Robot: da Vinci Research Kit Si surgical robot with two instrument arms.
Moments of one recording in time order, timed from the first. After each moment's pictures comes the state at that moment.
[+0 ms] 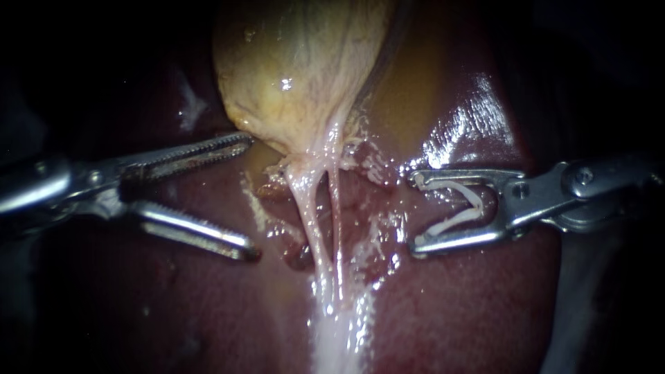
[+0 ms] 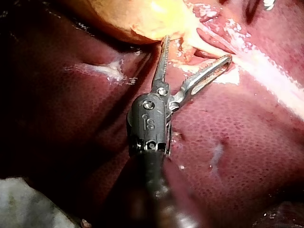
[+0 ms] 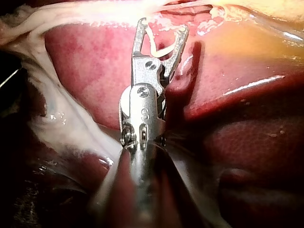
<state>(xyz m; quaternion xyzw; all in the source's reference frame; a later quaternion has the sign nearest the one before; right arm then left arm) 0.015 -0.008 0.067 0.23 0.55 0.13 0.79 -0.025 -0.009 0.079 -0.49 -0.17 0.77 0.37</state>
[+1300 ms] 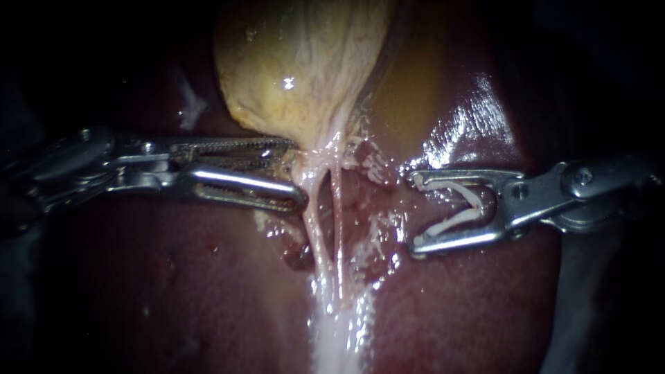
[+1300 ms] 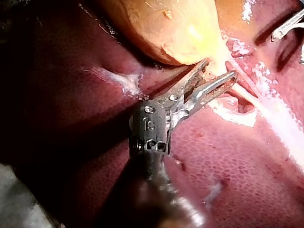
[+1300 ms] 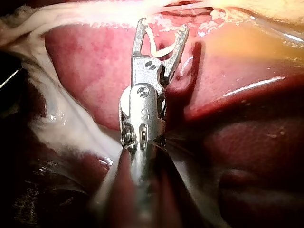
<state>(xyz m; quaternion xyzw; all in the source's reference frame) 0.015 -0.008 0.067 0.23 0.55 0.13 0.79 -0.027 -0.007 0.083 -0.45 -0.24 0.73 0.46</state>
